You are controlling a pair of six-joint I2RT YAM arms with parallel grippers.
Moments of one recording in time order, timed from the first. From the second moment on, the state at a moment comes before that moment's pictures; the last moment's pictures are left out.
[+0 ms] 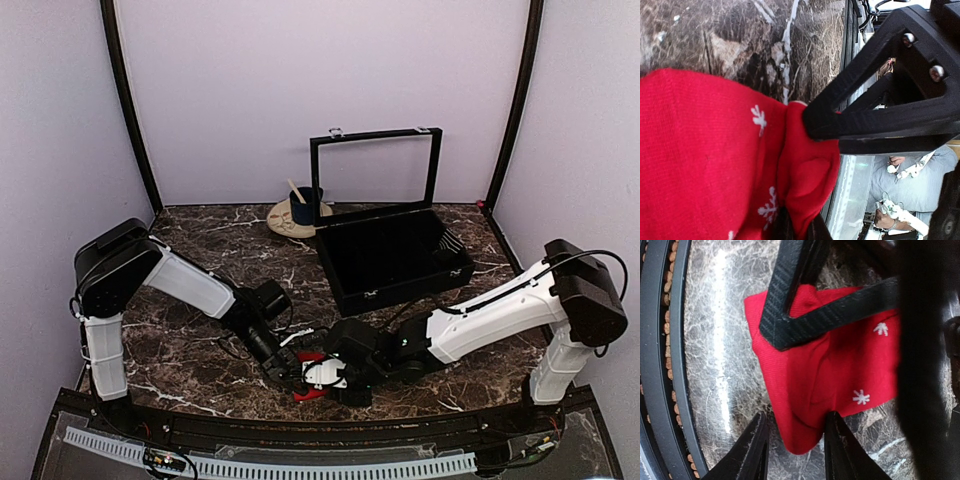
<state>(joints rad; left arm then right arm) -0.85 1.99 0.96 -0.34 1.04 -0.05 1.33 1.74 0.94 -0.22 0.03 -0.29</state>
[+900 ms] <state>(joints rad) -0.84 1.88 0.89 -0.30 0.95 -0.15 1.27 1.82 1.05 -0.31 -0.10 -0.30</state>
